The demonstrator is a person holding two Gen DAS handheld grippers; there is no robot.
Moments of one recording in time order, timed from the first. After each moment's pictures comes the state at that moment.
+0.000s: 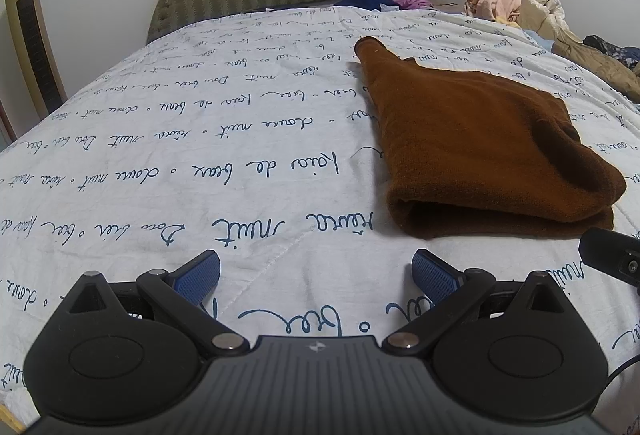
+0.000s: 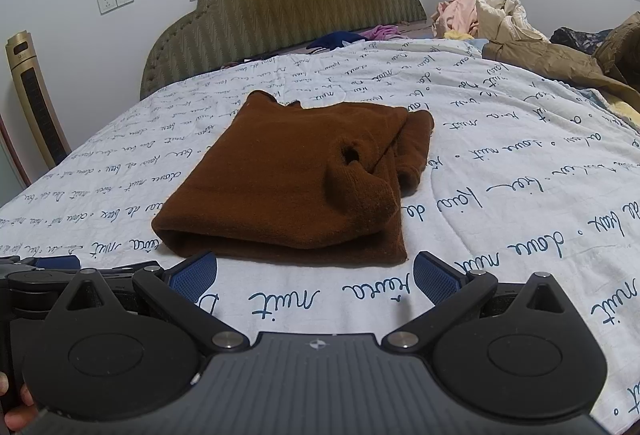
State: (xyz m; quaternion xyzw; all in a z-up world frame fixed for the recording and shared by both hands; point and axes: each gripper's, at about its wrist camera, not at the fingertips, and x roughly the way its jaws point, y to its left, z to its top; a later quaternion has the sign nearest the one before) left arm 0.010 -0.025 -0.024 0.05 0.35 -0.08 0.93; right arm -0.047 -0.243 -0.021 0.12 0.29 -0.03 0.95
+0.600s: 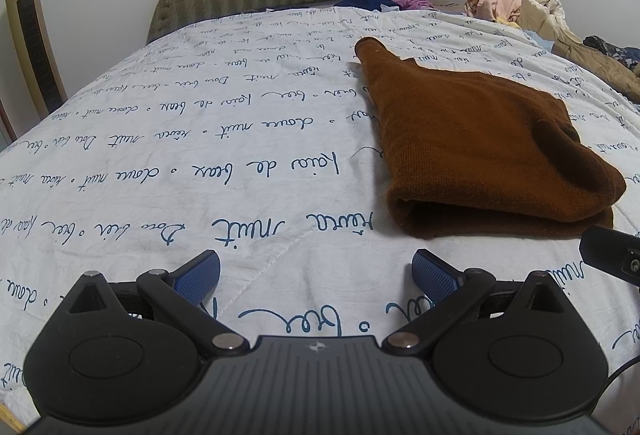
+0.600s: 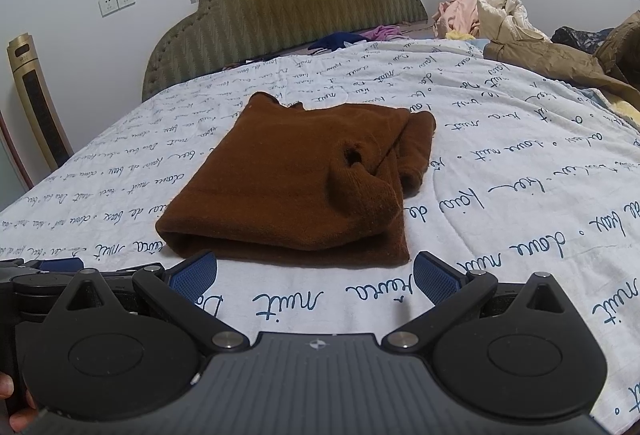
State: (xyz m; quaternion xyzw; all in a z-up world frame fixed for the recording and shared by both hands) left arm 0.009 -0.024 -0.025 0.05 0.35 -0.08 0.93; right arm -0.047 -0.242 -0.019 0.12 0.29 -0.03 0.95
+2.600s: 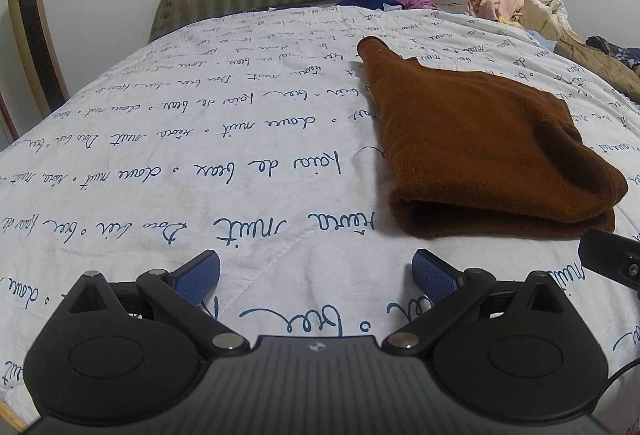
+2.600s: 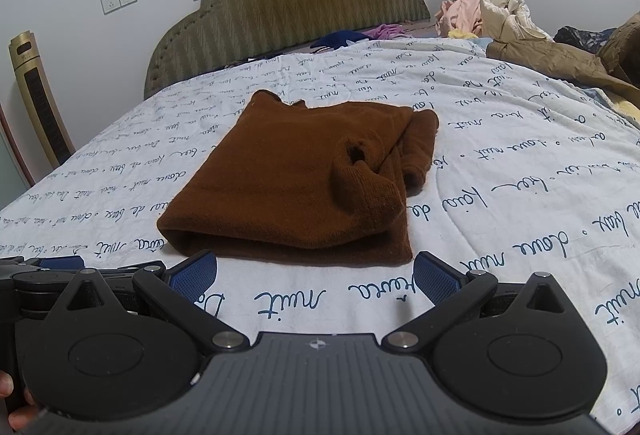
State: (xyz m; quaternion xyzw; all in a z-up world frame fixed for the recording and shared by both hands) left arm 0.009 -0.026 -0.022 0.05 0.36 -0.07 0.93; right arm -0.044 -0.242 -0.020 0.12 0.29 -0.03 0.95
